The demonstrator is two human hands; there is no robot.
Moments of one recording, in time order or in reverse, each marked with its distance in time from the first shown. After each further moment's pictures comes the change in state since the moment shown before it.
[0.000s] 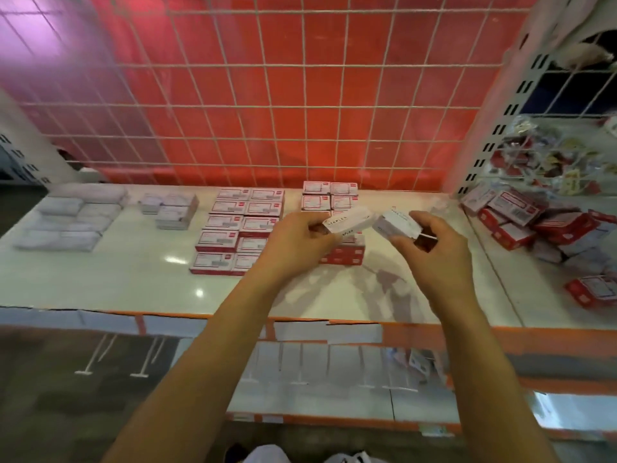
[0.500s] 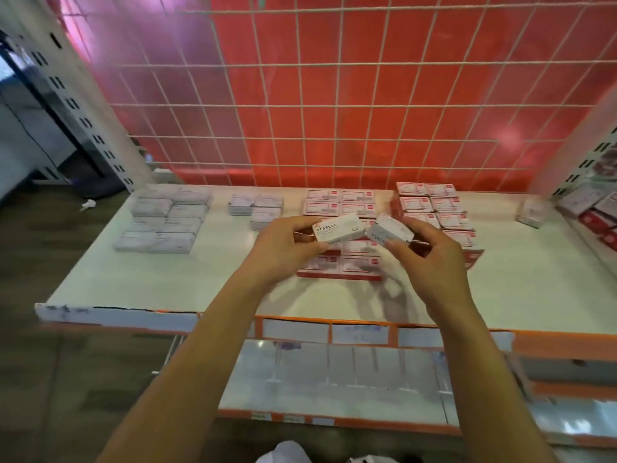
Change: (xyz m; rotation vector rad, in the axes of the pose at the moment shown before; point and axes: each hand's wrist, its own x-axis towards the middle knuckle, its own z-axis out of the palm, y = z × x) left_hand -0.022 -0.104 -0.157 -0.072 -0.018 -0.036; right_hand -0.053 -0.061 0.156 0.111 -0.091 0.043
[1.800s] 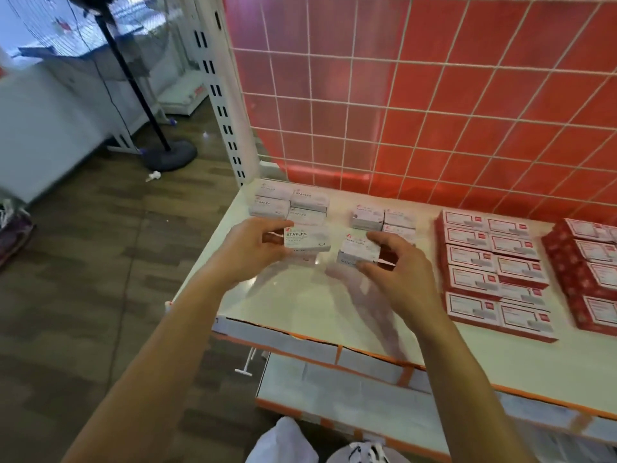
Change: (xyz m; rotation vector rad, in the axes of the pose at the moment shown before) left_hand -0.002 -0.126 -0.219 0.136 0.073 -0.079; right_hand -0.015 -0.060 0.229 -0.153 -0.348 -0.032
